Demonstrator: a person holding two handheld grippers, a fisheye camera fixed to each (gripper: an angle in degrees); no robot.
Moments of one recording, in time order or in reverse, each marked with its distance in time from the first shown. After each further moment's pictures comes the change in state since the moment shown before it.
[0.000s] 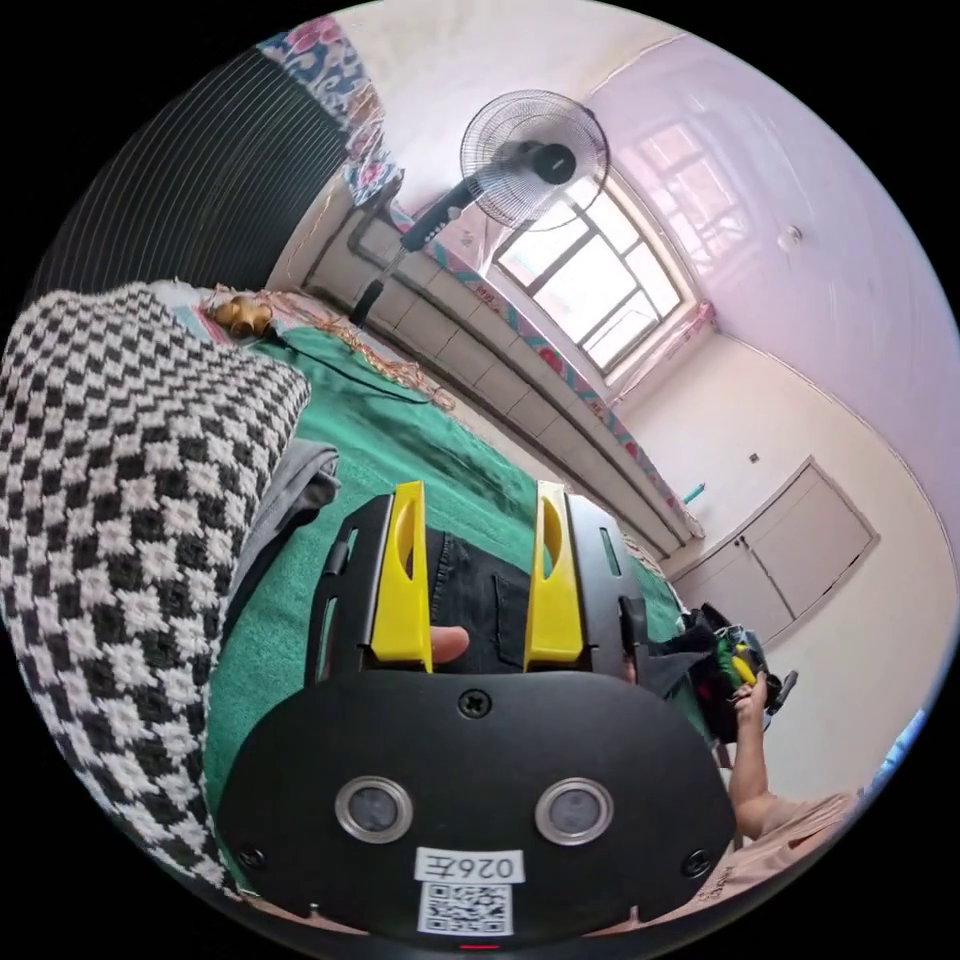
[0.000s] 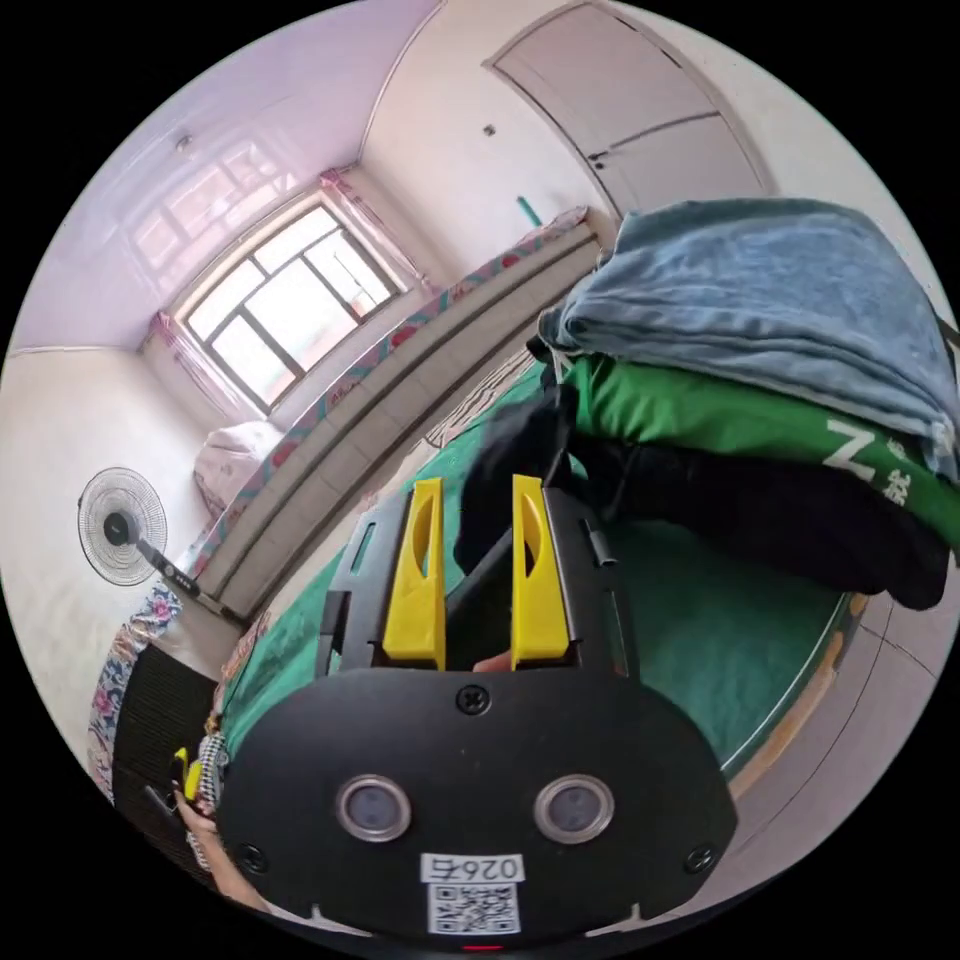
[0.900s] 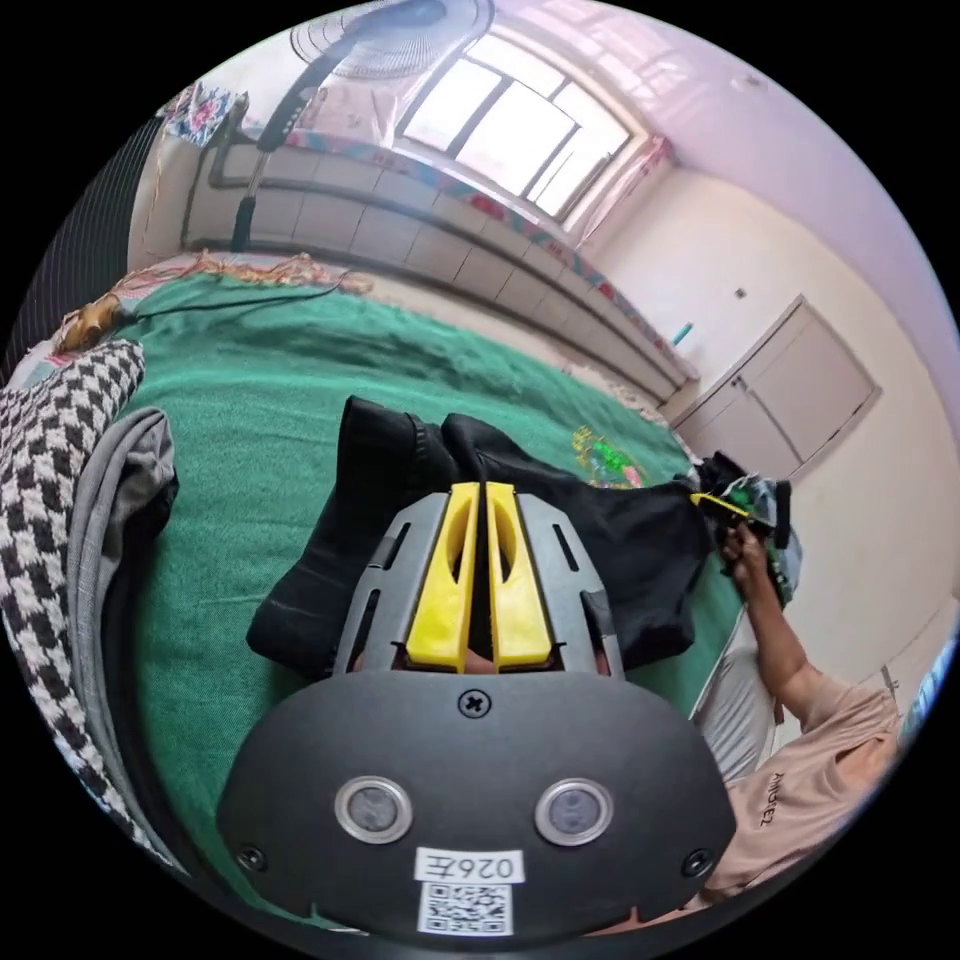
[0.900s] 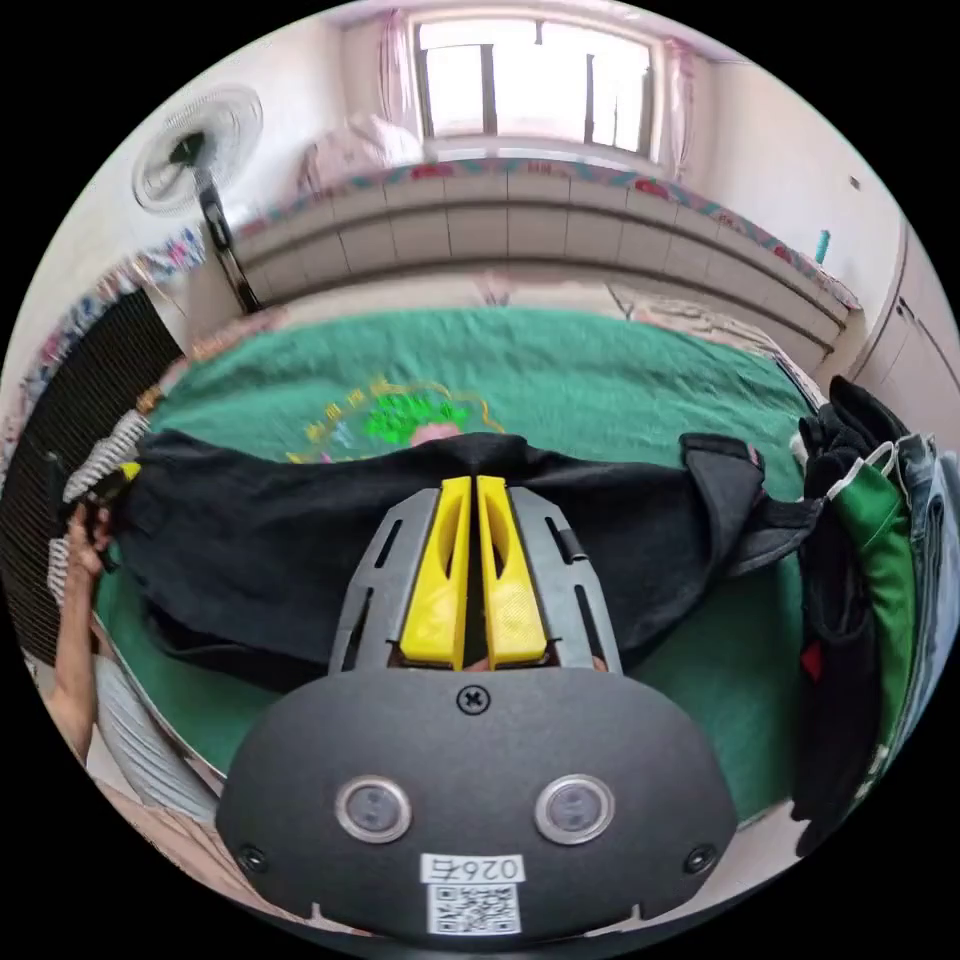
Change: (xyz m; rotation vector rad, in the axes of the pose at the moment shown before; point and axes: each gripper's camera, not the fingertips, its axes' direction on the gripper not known) left arm 0.049 0.025 0.063 -0.280 0.171 0.241; right arm -0.164 0.123 0.034 -0.385 -0.143 -0.704
